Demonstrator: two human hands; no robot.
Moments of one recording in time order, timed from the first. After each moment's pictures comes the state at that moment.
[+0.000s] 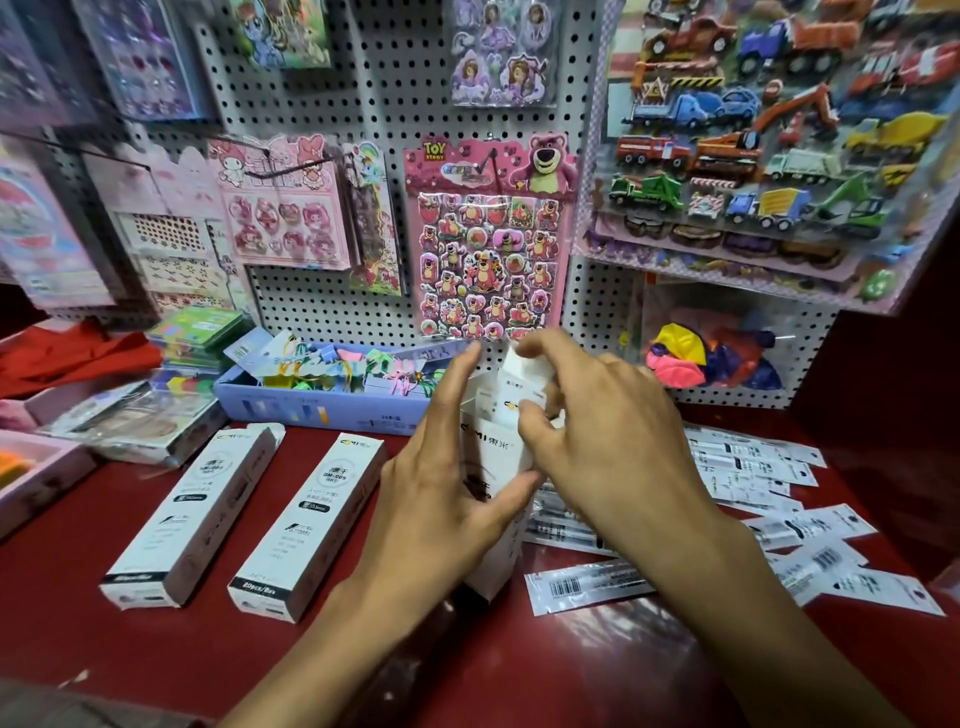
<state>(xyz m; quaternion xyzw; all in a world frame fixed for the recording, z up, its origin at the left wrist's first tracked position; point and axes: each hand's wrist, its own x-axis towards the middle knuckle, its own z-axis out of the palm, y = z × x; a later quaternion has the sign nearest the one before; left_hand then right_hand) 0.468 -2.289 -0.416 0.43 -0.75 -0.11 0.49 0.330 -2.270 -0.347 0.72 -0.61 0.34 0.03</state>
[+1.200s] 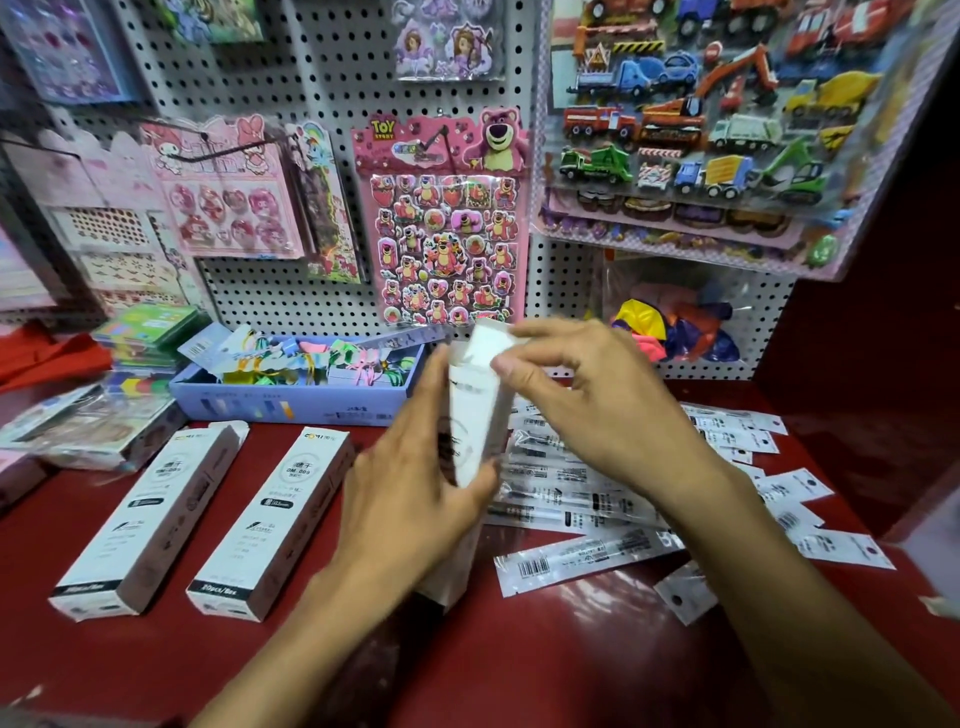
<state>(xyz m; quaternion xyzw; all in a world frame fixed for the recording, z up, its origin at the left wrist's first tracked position) 0.456 -2.298 -0.423 0.52 -0.76 -0.03 0.38 0.286 -2.291 -0.354 0.73 -0.56 0.38 -0.09</state>
